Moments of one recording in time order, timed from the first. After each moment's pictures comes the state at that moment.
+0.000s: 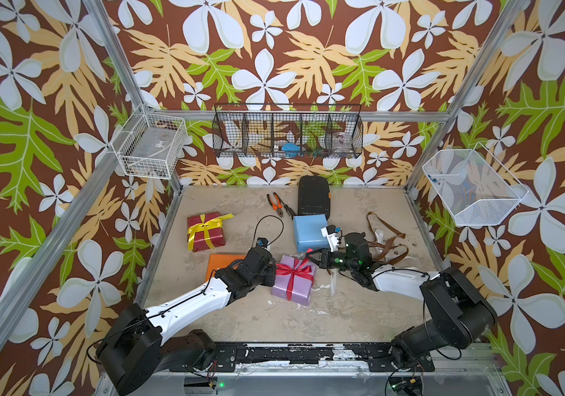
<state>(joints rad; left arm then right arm) -0.71 1.22 0.67 -0.31 -0.13 -0.52 0.48 1.52 0.60 0.47 -0.58 0.66</state>
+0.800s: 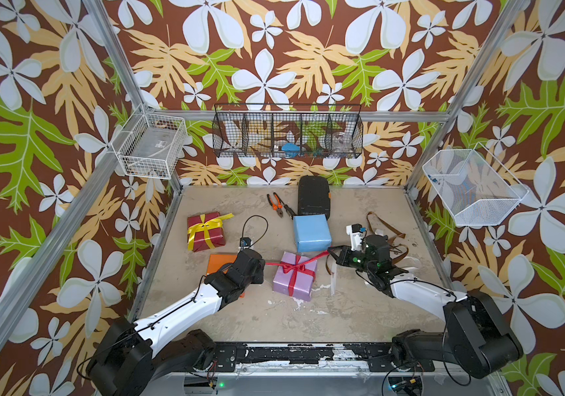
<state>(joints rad) -0.62 1.09 0.58 -0.30 -0.29 -0.58 0.29 1.32 0.50 0.35 -0.46 0.63</state>
